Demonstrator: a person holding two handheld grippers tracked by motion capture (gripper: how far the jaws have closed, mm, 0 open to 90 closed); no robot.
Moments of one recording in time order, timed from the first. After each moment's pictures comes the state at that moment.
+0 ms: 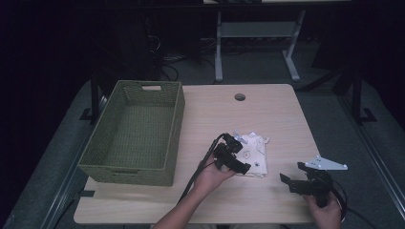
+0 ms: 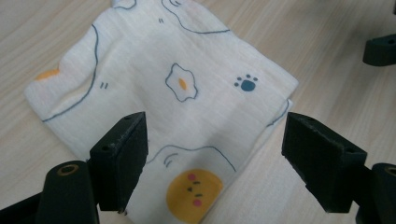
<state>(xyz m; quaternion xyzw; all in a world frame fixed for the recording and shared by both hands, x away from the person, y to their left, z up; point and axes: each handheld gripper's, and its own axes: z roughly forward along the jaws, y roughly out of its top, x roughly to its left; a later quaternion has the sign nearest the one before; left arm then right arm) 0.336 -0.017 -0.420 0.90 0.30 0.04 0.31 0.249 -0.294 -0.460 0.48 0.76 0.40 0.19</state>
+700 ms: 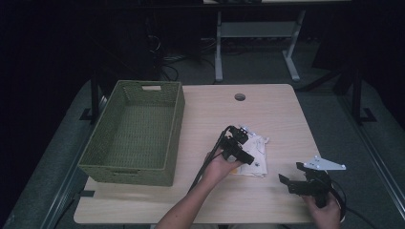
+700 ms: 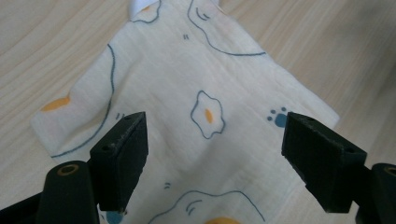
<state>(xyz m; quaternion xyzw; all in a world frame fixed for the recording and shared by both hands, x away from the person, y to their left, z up) 0.369 -0.040 -0.427 0.90 0.33 0.04 0.28 0.249 -0.291 -0.460 0.47 0.77 0.40 0.19</state>
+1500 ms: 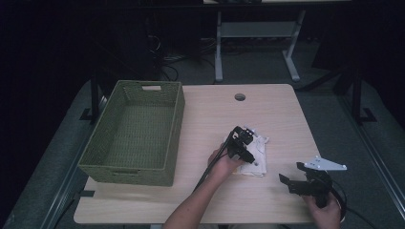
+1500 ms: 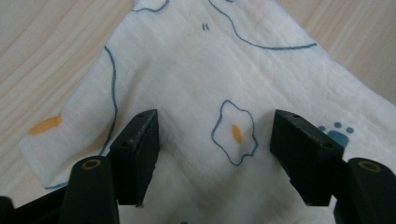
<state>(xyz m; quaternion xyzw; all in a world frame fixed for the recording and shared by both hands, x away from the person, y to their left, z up) 0.380 -0.060 -0.450 0.92 0.32 0.08 0.23 0.248 -0.292 -0.460 0.47 0.77 0.40 0.19</state>
